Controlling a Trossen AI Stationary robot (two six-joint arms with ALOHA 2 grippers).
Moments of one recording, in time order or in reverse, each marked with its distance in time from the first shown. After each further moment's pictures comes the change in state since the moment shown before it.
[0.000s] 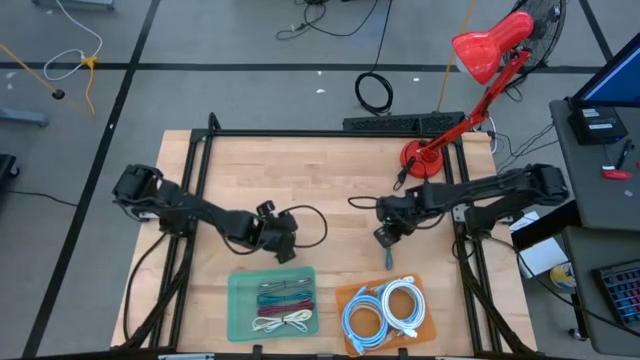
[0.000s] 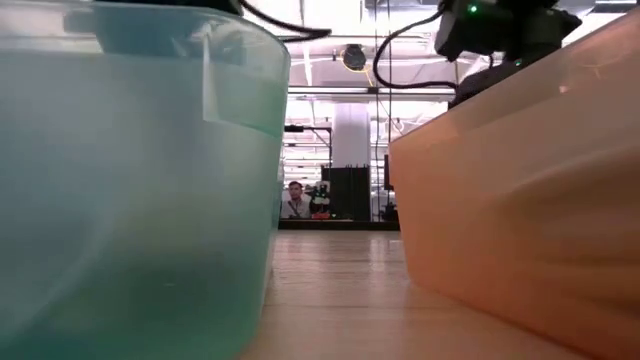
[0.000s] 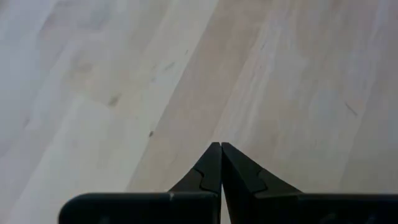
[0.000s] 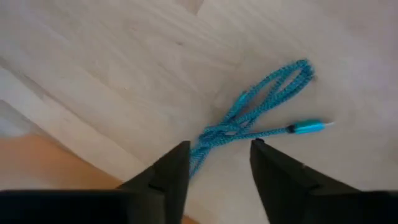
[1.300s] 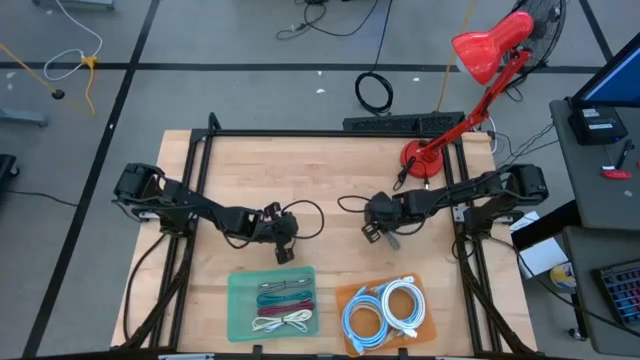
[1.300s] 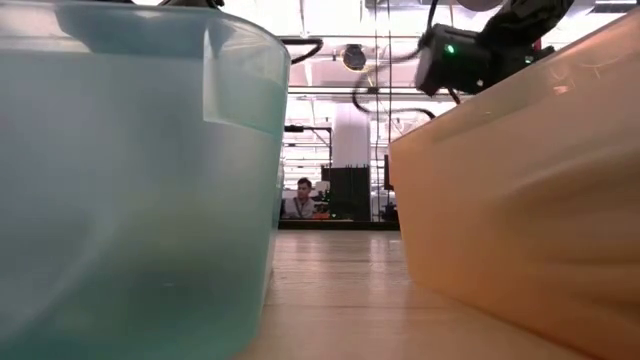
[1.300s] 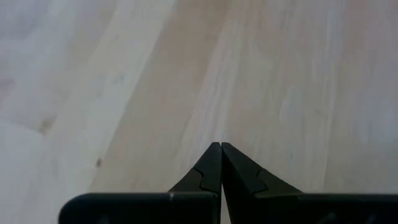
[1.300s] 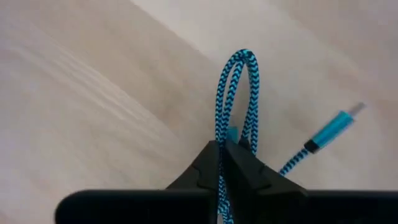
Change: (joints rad) left arm 0.068 0.000 -0.176 0.380 0.184 0.151; right arm -0.013 0.171 -0.043 0.273 0.298 -0.095
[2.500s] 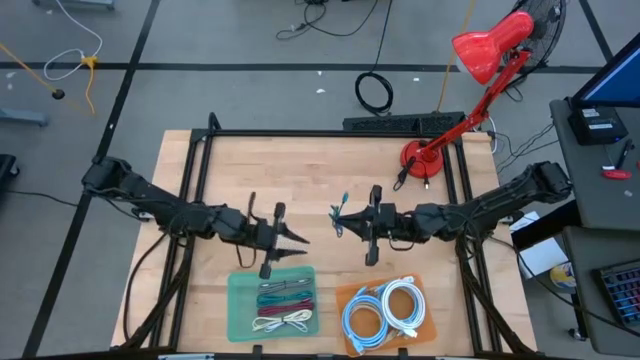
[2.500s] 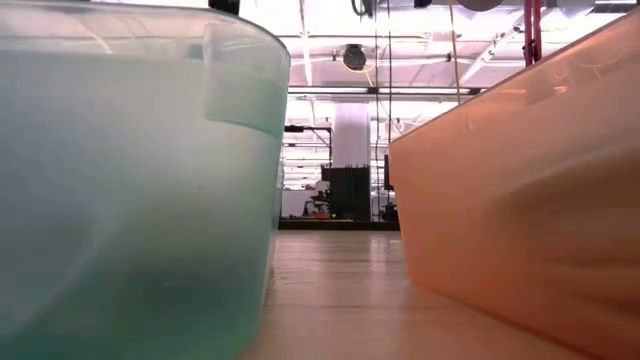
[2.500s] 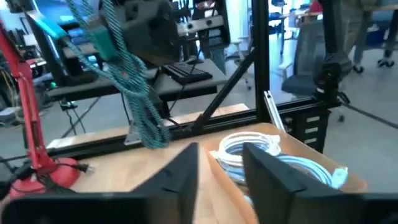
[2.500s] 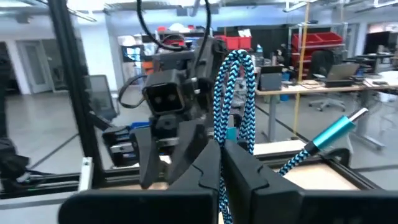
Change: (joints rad) left arm -0.145 -0.323 -0.031 0.613 0.165 0.501; right arm 0.316 -0.224 0.024 1.152 0.272 -0.891
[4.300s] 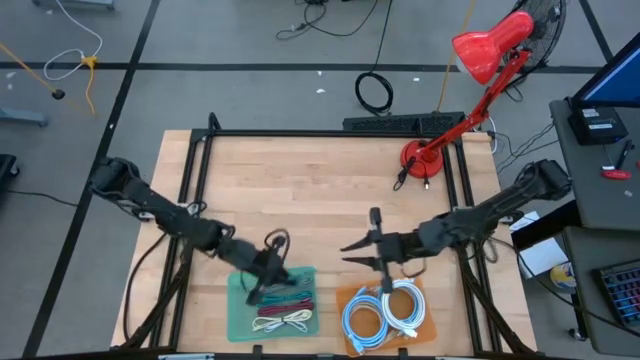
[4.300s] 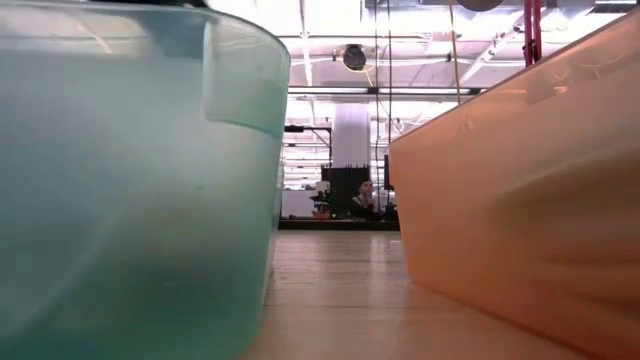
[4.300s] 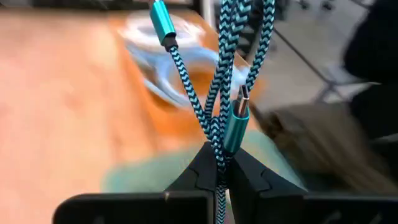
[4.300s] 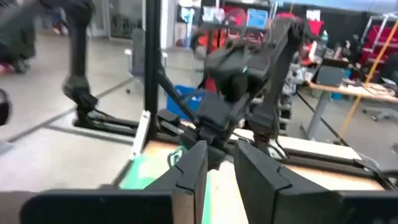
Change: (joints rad) left arm -0.161 0.079 0.063 -0.394 0.082 -0.363; right arm 0.140 -0.027 0.130 -0.304 -0.096 -0.115
